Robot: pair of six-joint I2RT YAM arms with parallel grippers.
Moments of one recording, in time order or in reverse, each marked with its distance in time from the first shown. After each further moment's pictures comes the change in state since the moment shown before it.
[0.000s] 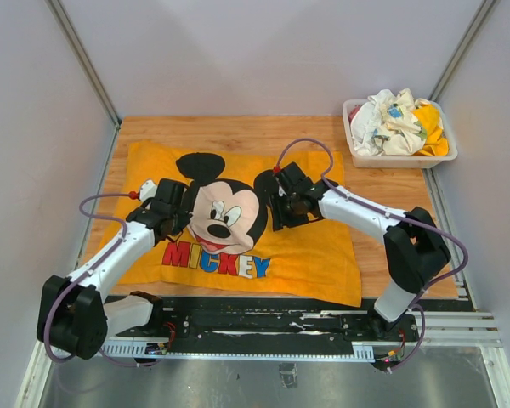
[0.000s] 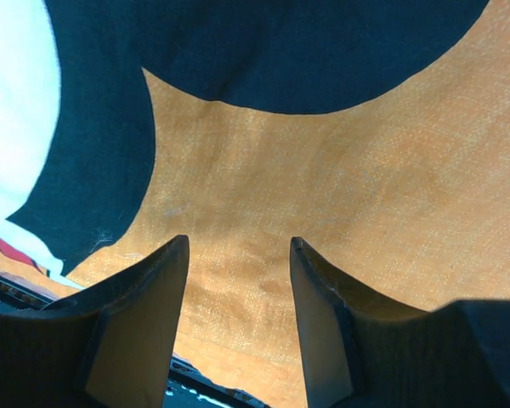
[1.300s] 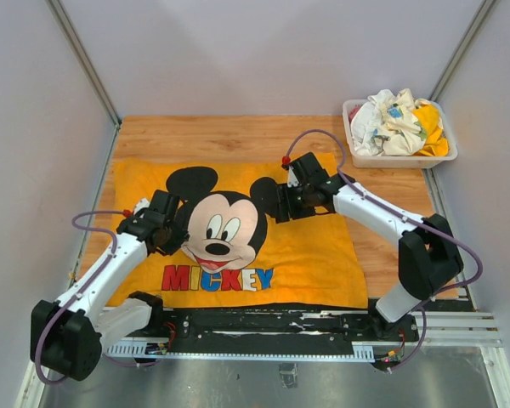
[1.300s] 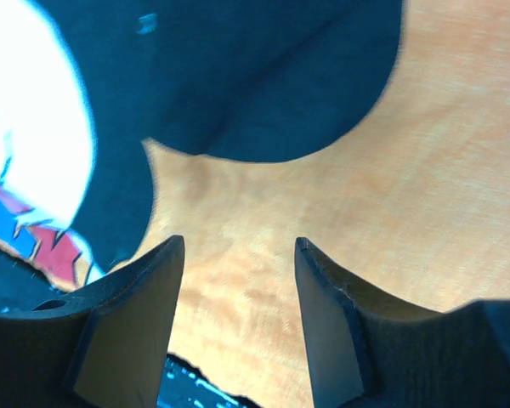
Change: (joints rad) left arm 0.000 -0.171 0.010 -0.315 0.097 -0.101; right arm -0.093 -0.049 0.000 0.006 -0.113 -0.059
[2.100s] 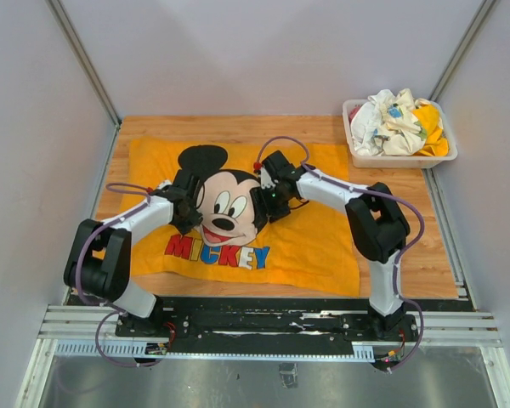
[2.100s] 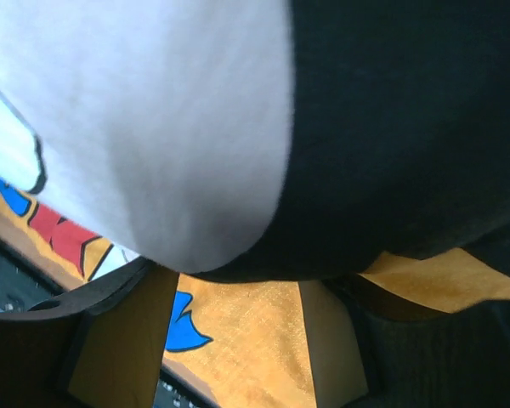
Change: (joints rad) left arm 0.010 0.490 0.098 0.264 -0.022 0.105; right arm 0.064 0.354 0.226 -0.003 -0.171 -0.070
